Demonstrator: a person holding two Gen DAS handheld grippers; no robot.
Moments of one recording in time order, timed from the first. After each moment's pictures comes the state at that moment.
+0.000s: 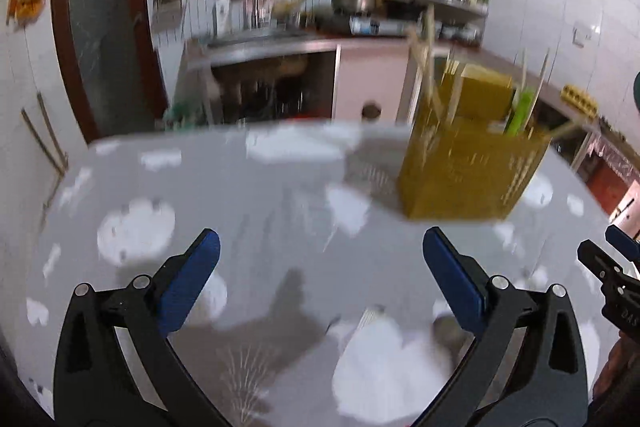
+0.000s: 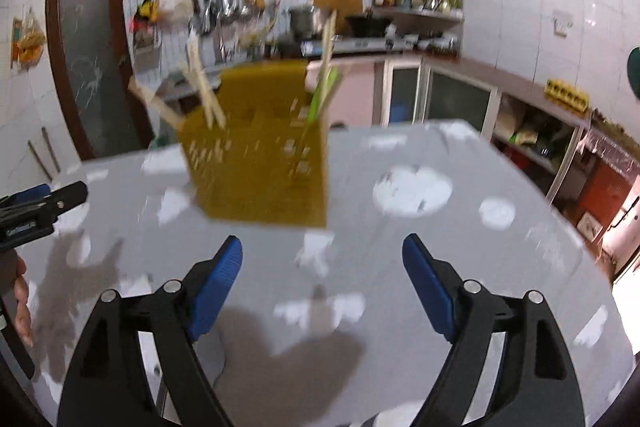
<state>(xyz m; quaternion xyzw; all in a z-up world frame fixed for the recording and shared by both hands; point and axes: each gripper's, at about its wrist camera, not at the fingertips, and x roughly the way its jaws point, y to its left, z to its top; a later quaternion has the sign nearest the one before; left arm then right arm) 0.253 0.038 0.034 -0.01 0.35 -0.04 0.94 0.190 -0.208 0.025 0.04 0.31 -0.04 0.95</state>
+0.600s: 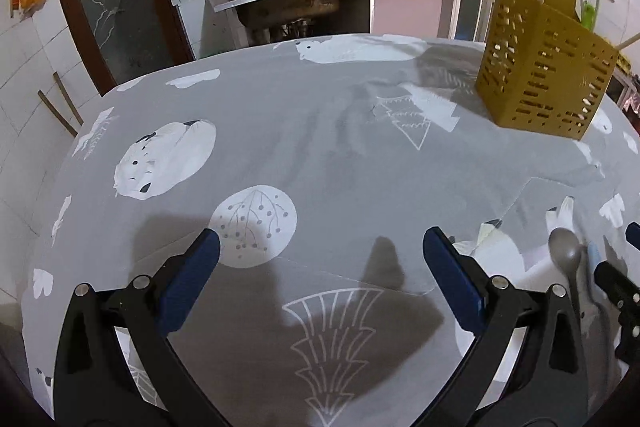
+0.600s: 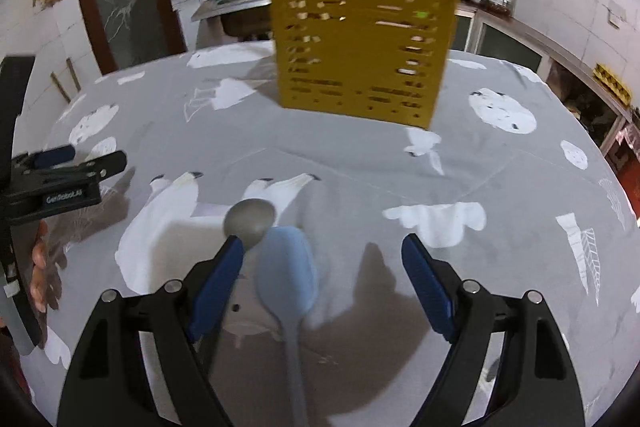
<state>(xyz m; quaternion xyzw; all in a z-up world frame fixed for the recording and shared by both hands) 0.258 0.079 -0.036 0.04 0.42 0.01 0.91 0.195 -0.130 -0.037 0.00 0.41 0.03 0.91</state>
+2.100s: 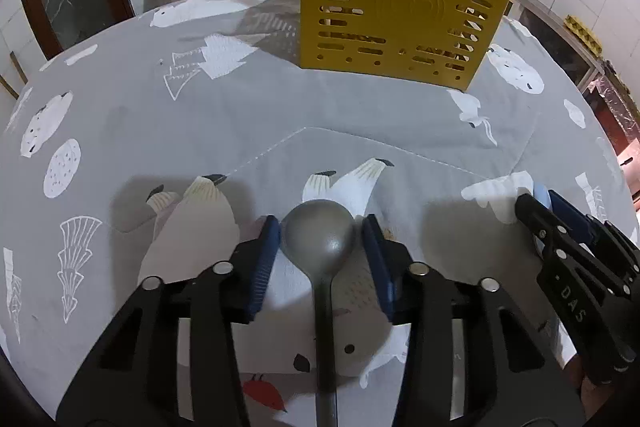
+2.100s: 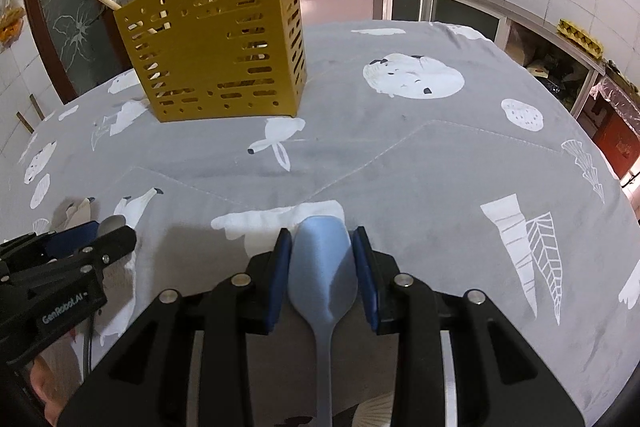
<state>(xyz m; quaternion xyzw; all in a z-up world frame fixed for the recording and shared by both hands) 0.240 -0.086 -0.049 0.00 0.49 -0.06 0.87 0.212 -0.237 -0.055 0.06 0.42 -0.03 0.90</state>
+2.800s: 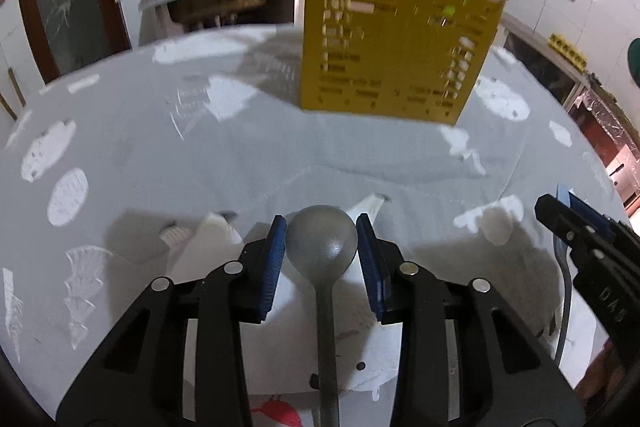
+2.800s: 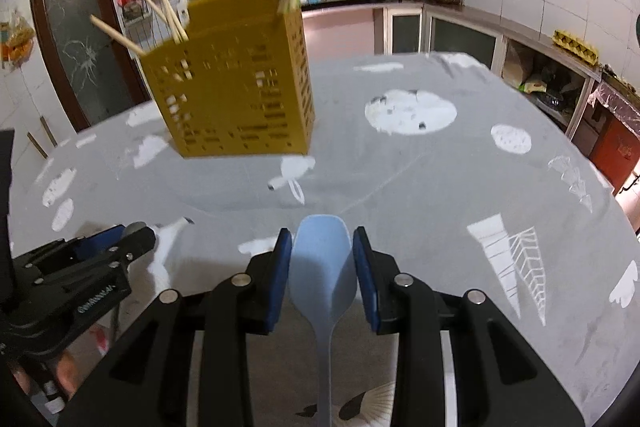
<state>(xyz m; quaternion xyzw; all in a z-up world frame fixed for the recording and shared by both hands) 0.234 -0.074 -0.031 0.00 0.42 -0.08 0.90 0.193 -0.240 -0.023 0.08 0.37 -0.02 0.93</state>
